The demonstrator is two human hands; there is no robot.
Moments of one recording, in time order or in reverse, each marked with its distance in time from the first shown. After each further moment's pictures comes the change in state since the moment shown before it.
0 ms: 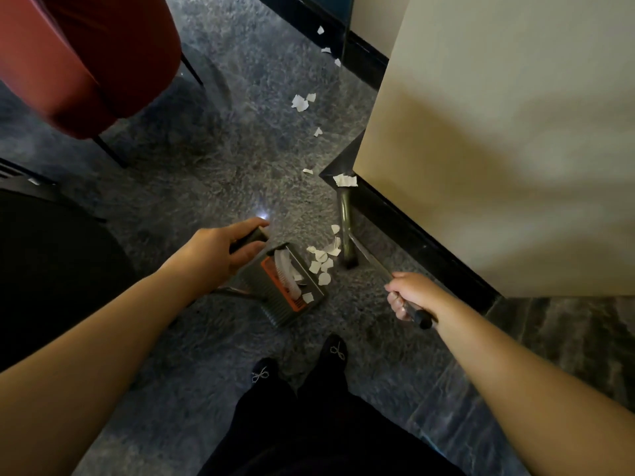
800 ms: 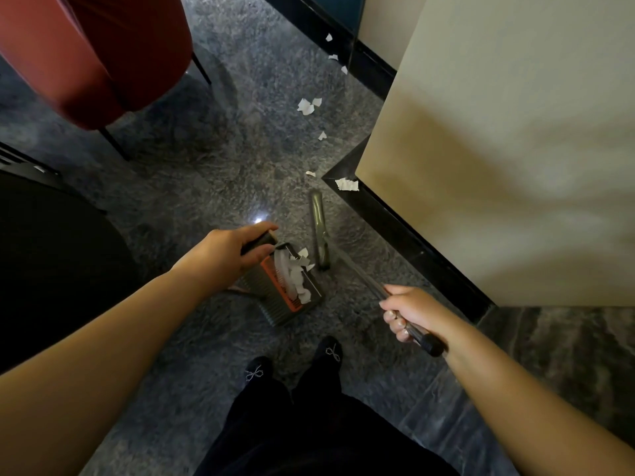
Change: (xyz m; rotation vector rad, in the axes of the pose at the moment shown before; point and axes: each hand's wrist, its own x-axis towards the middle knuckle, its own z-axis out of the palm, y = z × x) left_hand -0.015 -0.005 0.006 -0.023 0.017 0.028; right_hand -0.054 0.020 0.023 -0.045 -0.114 -0.101
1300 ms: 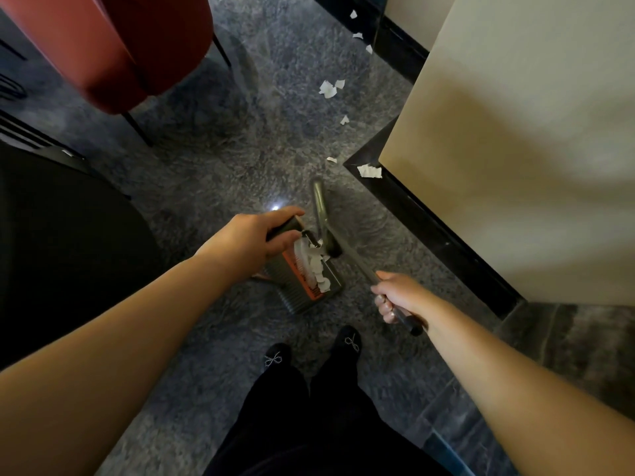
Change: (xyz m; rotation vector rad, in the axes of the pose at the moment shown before) left_hand 0.000 -0.006 -0.002 -0.012 -0.028 0.017; right_hand 0.055 -0.002 0.048 -0.064 -0.023 0.060
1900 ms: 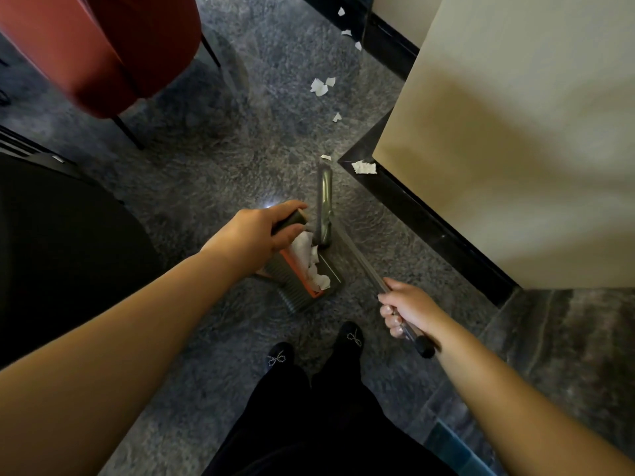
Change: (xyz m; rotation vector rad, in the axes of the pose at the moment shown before) left_hand 0.002 0.000 -0.004 0.018 0.003 -0.014; right_hand -0.042 0.027 0.019 0.164 -0.017 -0.082
